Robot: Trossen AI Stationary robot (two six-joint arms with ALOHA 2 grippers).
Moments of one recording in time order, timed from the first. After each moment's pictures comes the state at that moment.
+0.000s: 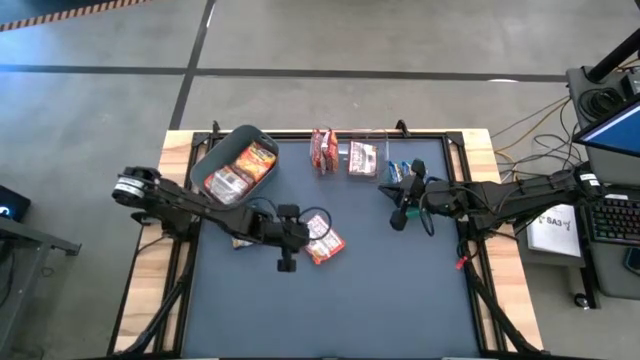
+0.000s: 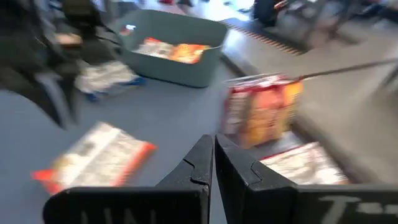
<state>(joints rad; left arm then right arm) -0.22 1.58 0.96 -0.33 -0.22 -0.09 0.09 0.91 0.64 -0.11 0.49 0.10</state>
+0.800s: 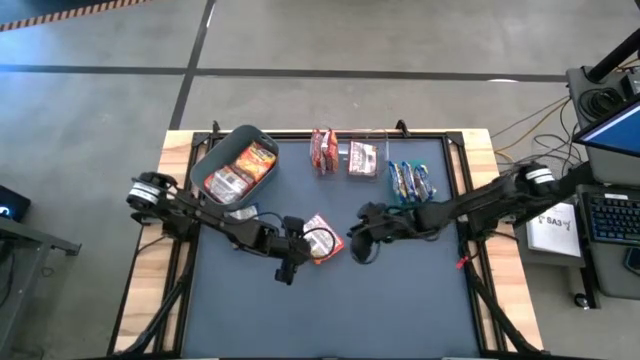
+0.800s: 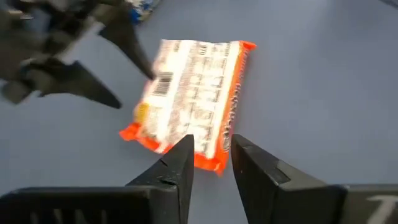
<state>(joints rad) -0.28 1.71 0.92 -0.22 -0.23 0.00 0.19 1.48 0.79 -0.04 0.25 0.77</state>
